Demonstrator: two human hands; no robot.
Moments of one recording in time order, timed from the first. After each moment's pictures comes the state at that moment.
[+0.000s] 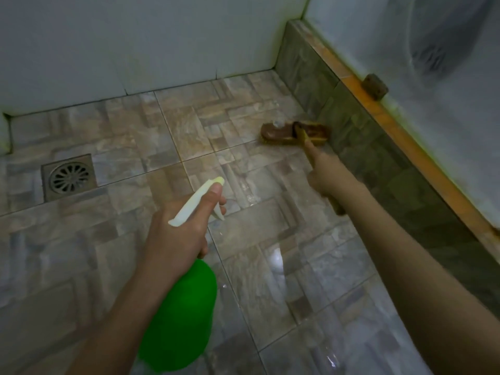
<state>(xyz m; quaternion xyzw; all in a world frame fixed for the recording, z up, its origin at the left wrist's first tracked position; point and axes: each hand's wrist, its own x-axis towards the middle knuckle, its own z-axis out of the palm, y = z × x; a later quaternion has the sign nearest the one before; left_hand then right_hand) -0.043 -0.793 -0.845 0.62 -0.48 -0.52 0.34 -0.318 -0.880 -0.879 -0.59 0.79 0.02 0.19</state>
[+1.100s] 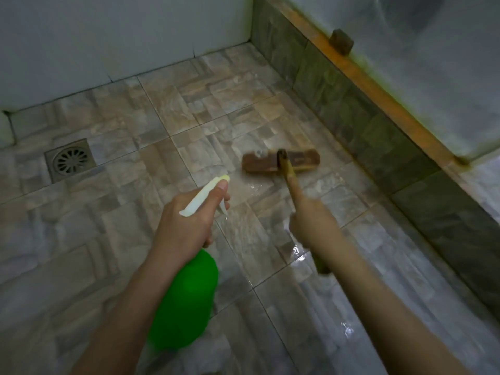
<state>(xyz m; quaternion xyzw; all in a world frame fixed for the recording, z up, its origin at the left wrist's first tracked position) -0.055 -0.730 -0.845 0.59 -0.55 -0.53 0.27 -0.267 -0.703 -0.883 -0.55 0.79 0.00 0.26</state>
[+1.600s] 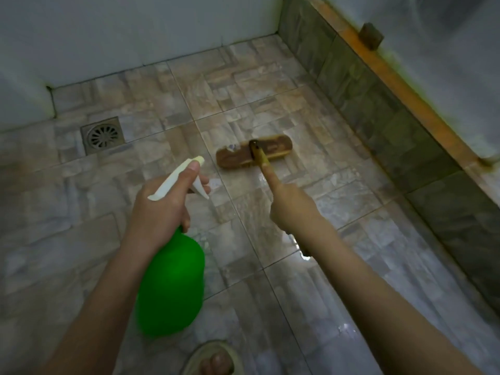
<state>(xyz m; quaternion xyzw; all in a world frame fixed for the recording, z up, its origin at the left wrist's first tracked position) -0.003 -0.709 -0.828 0.62 -0.49 -0.51 0.34 -0.213 -0.710 -0.878 -0.64 0.72 0.04 0.27</state>
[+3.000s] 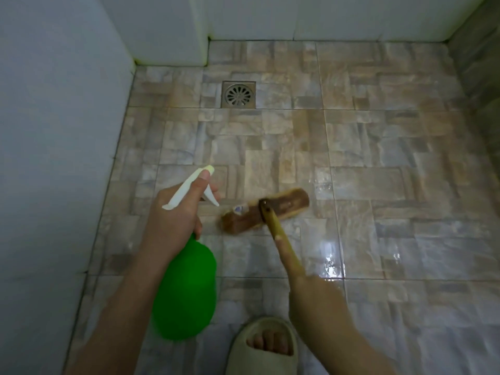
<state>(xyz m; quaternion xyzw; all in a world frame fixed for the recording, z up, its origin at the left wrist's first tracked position) 0.135 -0.624 -0.835 0.74 -0.32 -0.43 0.41 -0.082 -0.602 -0.856 -0.76 0.55 0.17 0.31</state>
